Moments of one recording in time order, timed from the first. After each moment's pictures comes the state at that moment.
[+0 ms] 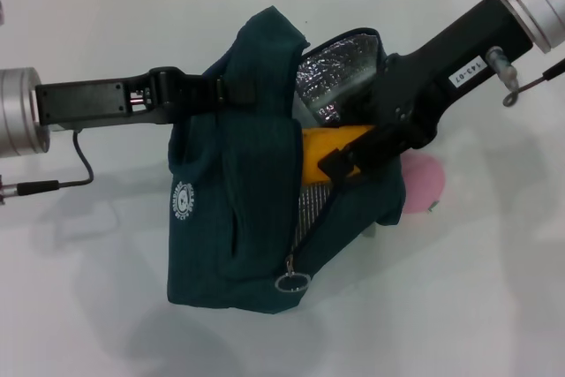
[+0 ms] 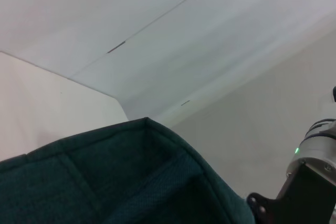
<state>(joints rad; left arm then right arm) -0.50 -2.08 0.73 0.85 1.81 1.81 -2.30 1.00 2.01 -1.07 -0.98 -2.07 -1.88 2.10</state>
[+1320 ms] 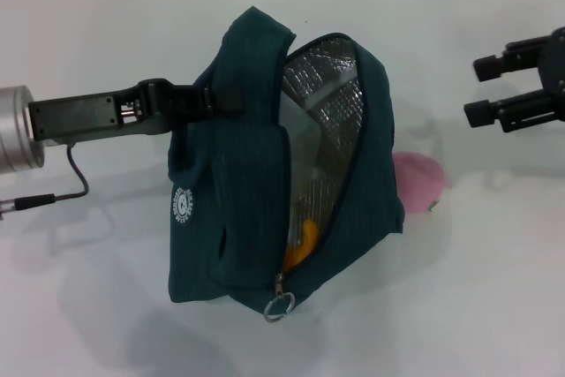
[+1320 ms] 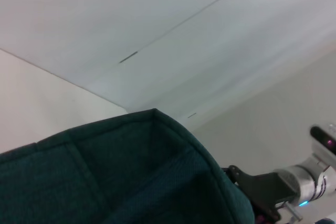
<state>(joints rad) -0.48 -2.08 0.71 0.77 1.81 1.79 -2.24 0.65 1.96 -0.80 -1.12 -2.07 -1.82 1.85</state>
